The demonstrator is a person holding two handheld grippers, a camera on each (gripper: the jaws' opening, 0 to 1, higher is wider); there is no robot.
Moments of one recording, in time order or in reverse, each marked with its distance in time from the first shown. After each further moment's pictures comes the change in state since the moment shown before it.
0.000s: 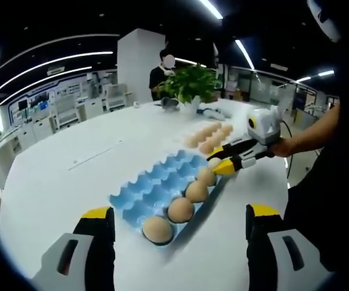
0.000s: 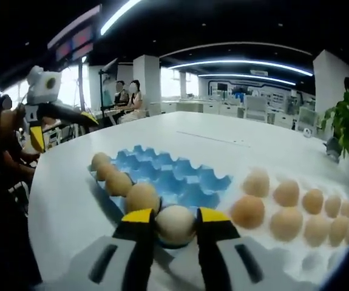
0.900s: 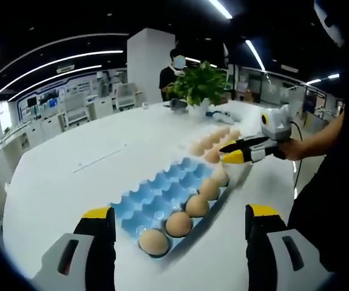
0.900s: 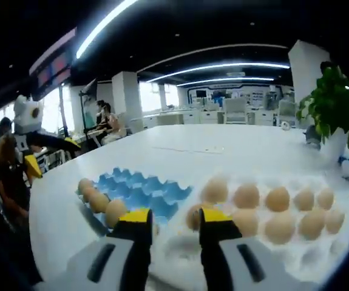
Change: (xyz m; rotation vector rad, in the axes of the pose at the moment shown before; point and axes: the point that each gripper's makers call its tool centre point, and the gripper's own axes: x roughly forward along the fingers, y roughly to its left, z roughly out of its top) left arm 0.010 -0.010 0.026 -0.031 -0.025 0.068; right arm -0.031 -0.071 0.023 0.159 -0.100 -0.185
